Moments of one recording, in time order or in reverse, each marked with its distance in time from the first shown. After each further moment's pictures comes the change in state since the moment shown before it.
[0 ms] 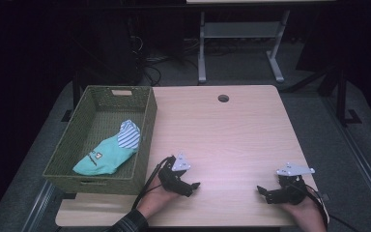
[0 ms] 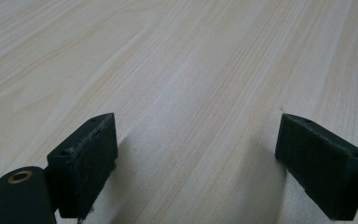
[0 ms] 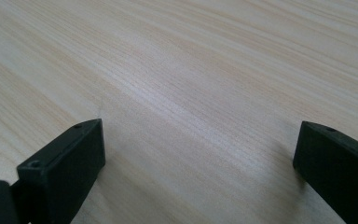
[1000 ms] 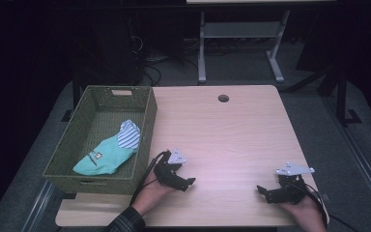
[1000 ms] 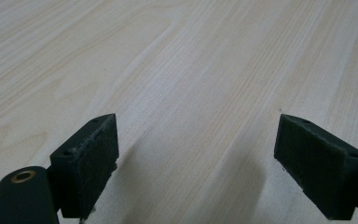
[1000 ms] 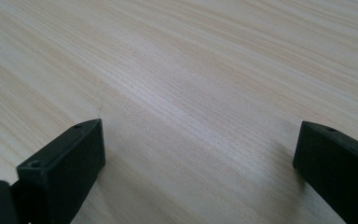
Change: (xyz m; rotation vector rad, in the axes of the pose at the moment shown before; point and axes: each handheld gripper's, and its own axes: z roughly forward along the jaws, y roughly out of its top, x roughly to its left) left arm 0.015 0.007 -0.013 0.043 0.010 -0.041; right arm -0.001 0.001 0.001 0.001 0.003 -0.002
